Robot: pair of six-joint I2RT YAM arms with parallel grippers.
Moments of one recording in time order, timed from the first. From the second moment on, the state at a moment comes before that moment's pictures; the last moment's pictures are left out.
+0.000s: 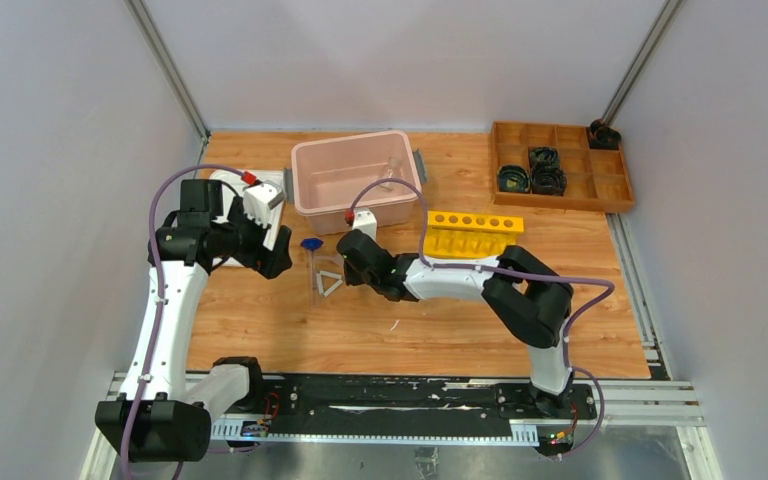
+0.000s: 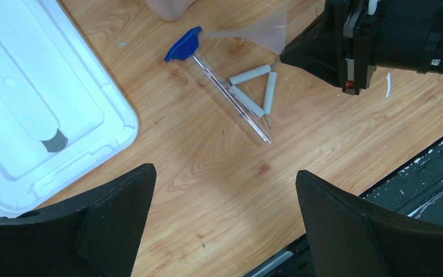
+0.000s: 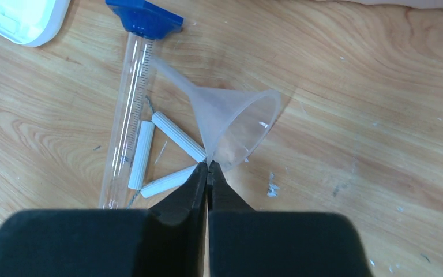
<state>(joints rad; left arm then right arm) 0.04 1.03 1.10 -0.99 0.49 0.46 1.05 1.93 1.22 0.04 0.32 0.60</state>
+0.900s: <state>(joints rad) 0.04 1.03 1.10 -0.99 0.49 0.47 0.89 1.61 1.37 -0.34 -0.01 0.40</state>
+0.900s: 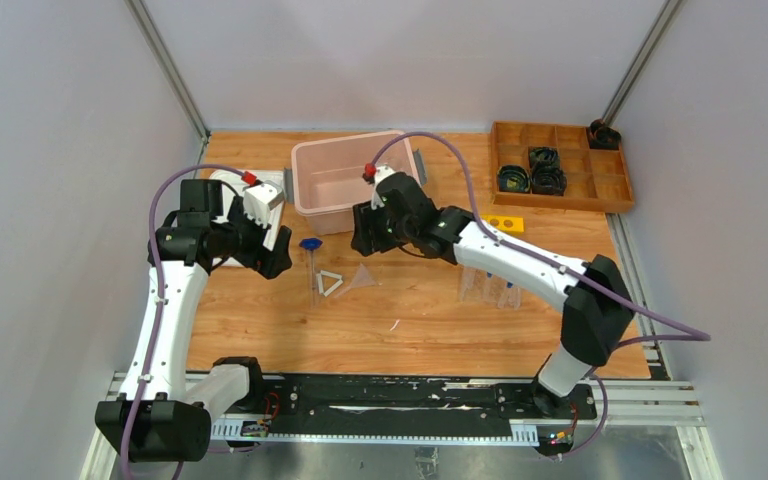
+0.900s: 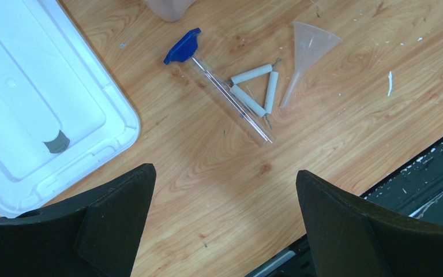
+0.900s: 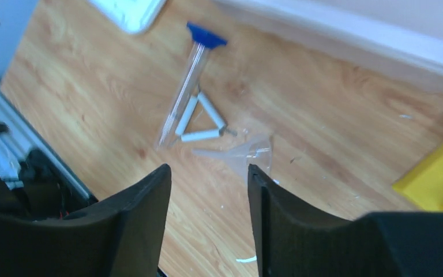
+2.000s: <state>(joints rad) 0.04 1.03 1.11 -0.99 0.49 0.48 0.86 1.87 1.23 -0.32 -0.33 0.50</state>
